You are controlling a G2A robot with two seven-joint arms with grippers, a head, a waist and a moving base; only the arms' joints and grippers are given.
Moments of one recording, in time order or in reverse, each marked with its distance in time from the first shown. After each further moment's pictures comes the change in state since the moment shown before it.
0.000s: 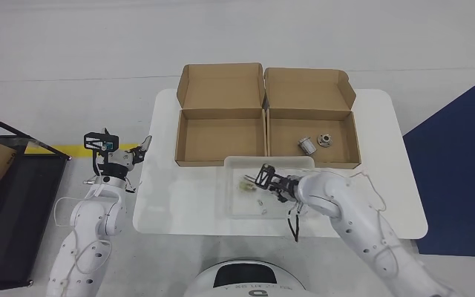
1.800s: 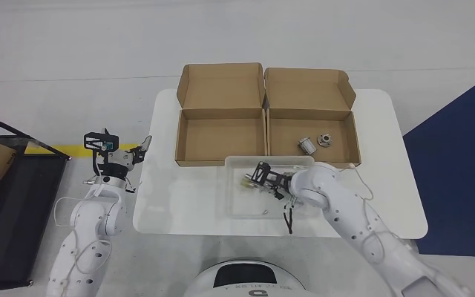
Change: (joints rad) left arm 0.000 0.000 0.000 0.000 0.000 0.000 0.000; right arm 0.118 -0.029 -0.107 0.161 -0.010 0.019 -0.004
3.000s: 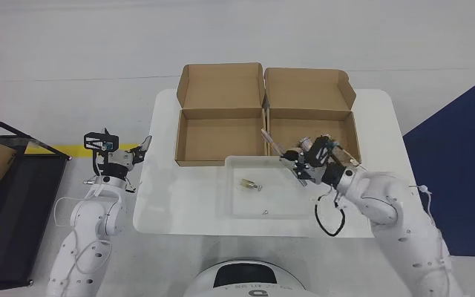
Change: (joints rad) left arm 0.000 0.000 0.000 0.000 0.000 0.000 0.000; right arm -0.362 0.098 0.564 -0.264 0.328 -0.236 -0.684
